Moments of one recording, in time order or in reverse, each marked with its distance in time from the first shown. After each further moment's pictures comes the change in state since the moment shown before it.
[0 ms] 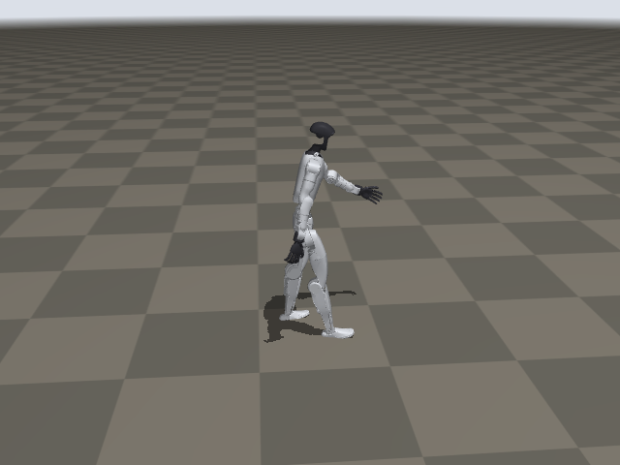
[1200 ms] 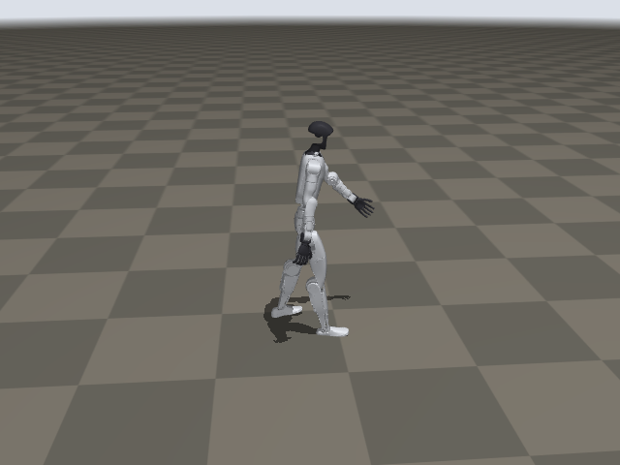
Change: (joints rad) left arm 0.062 -0.193 0.149 0.227 -0.021 0.079 0.078; right arm -0.064 0.054 0.020 0.055 0.034 0.022 -0.086; waist 0.020 -0.010 -0.108; left_leg 0.003 0.041 -0.082 0.077 -0.043 0.017; right_leg 0.001 0.041 0.031 0.001 0.003 0.000
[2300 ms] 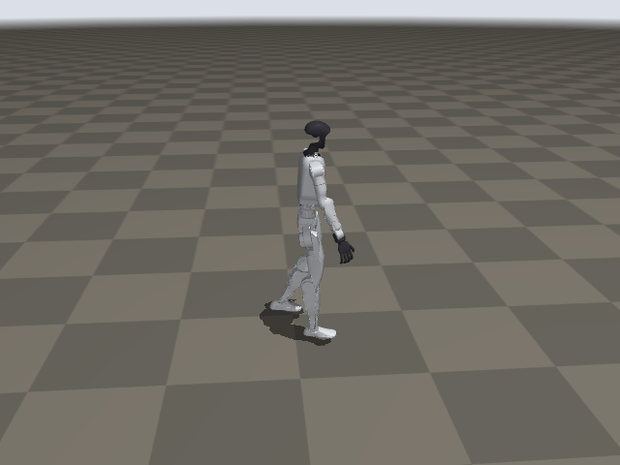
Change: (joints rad) left arm 0.773 -0.099 -0.100 0.028 0.117 -0.003 -0.058; right arm -0.255 -0.109 -0.056 -0.117 0.085 -0.030 -0.068; waist 0.250 -0.043 -0.070; left_leg -0.164 -0.143 0.077 0.420 0.037 0.195; right_leg 0.077 -0.093 0.104 0.043 -0.007 0.000
